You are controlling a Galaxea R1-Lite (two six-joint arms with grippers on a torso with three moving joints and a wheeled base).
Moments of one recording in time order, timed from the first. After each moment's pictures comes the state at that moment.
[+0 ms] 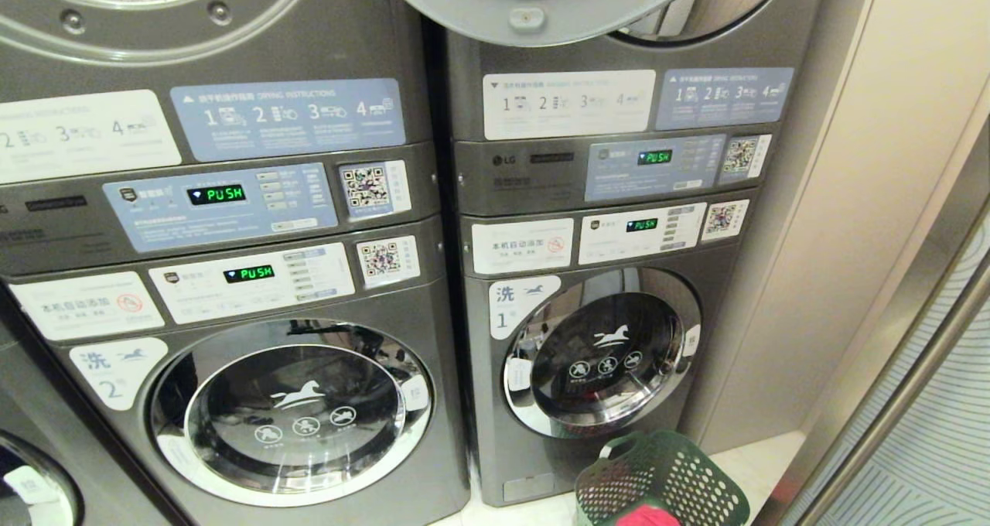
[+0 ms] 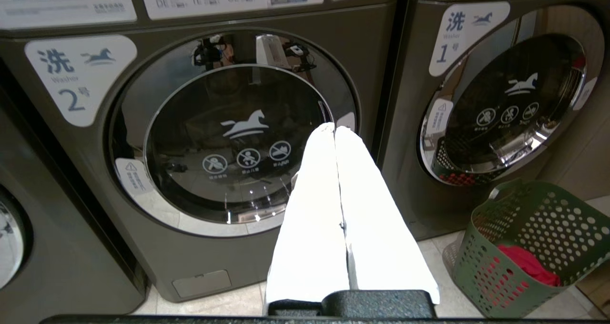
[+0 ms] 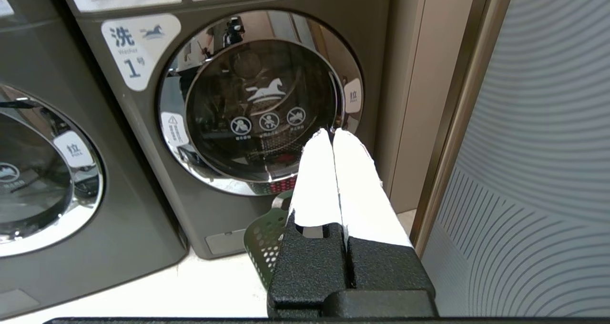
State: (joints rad) left arm 0.00 0.00 0.00 0.00 0.00 0.01; right arm 0.00 0.00 0.00 0.00 -0.03 0.06
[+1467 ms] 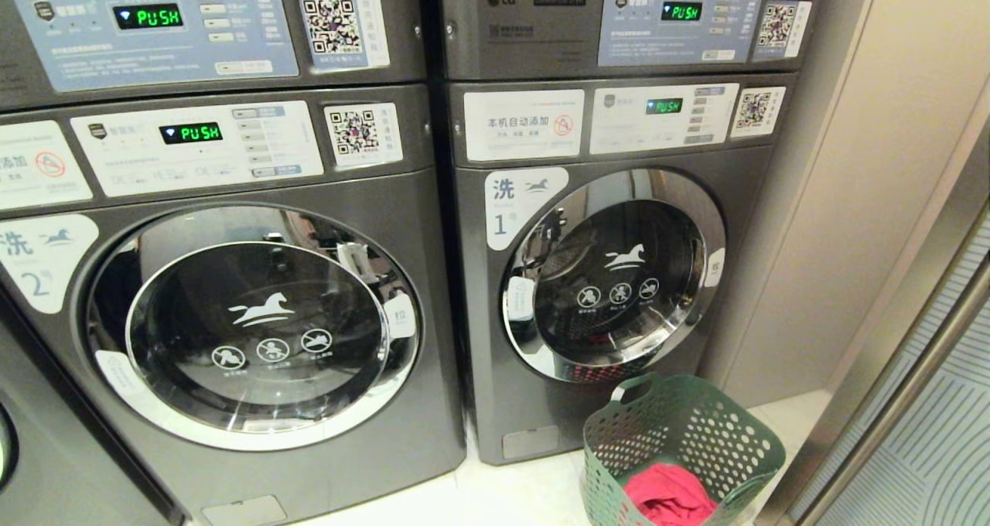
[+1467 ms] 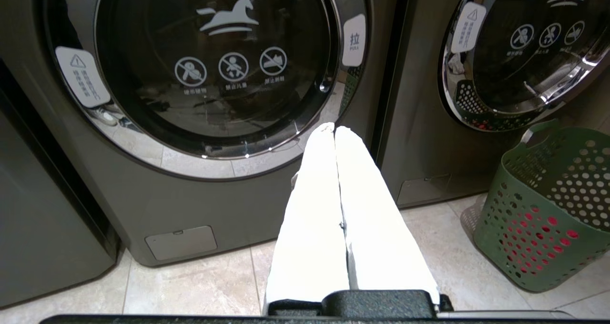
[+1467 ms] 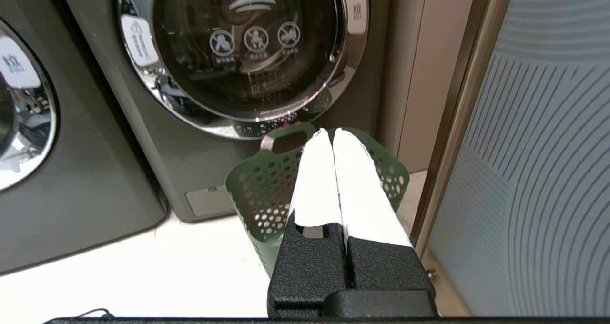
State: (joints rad) left arm 0.00 0.00 0.00 0.00 0.00 0.00; right arm 0.00 0.00 0.00 0.00 -0.03 0.06
